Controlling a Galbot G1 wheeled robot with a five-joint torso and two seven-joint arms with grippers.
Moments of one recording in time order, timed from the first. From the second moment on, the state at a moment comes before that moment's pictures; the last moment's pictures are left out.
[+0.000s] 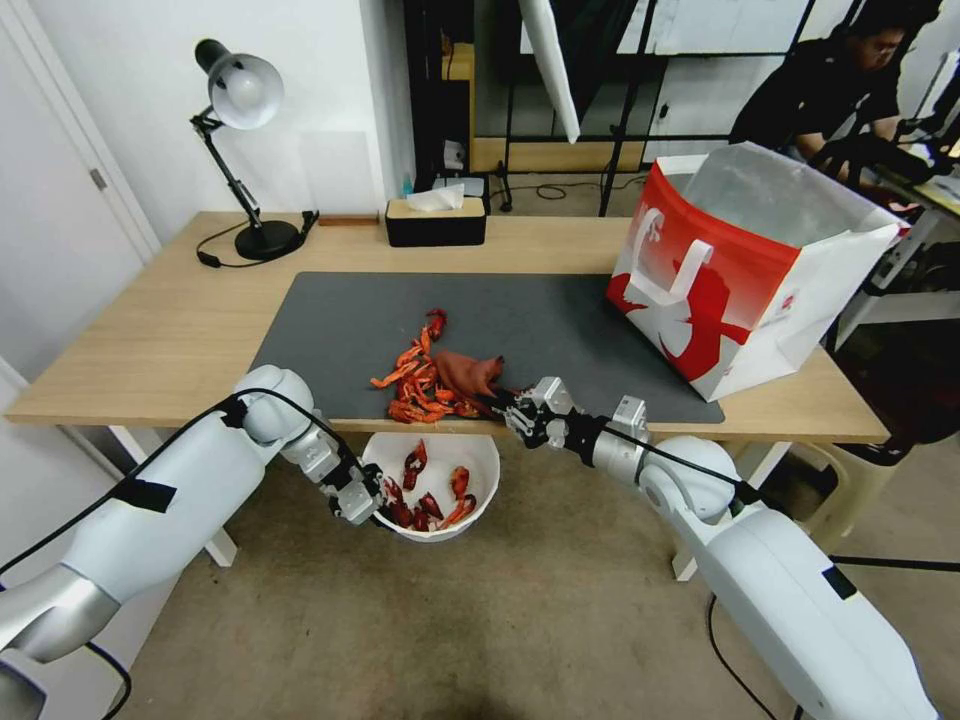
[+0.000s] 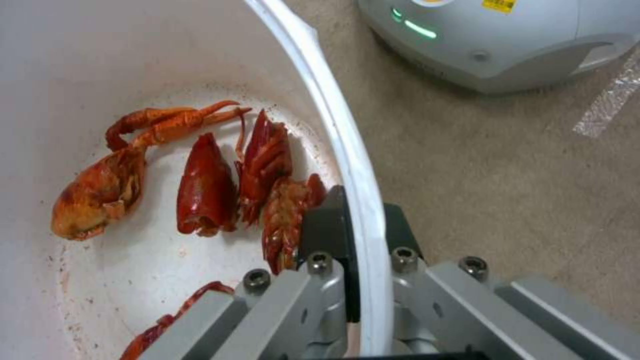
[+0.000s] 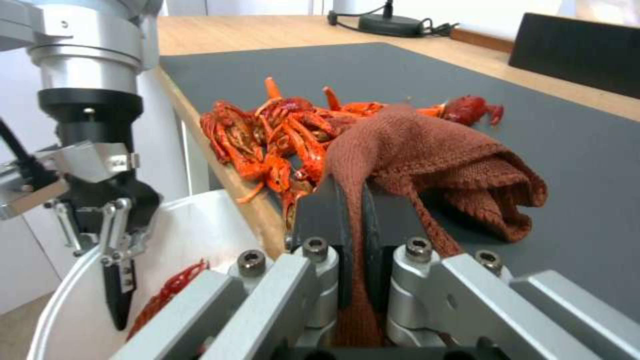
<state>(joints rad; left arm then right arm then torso) 0.53 -0.89 0.16 -1.40 0.28 -0.55 1.48 -0.94 1.05 0.10 1.76 0.37 -0.18 -0.54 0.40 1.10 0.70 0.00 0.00</state>
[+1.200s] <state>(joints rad) 0.53 -0.88 0.16 -1.39 0.28 -0.56 1.47 -1.05 1.04 0.15 1.86 0.35 -0.17 -0.55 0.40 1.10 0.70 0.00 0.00</state>
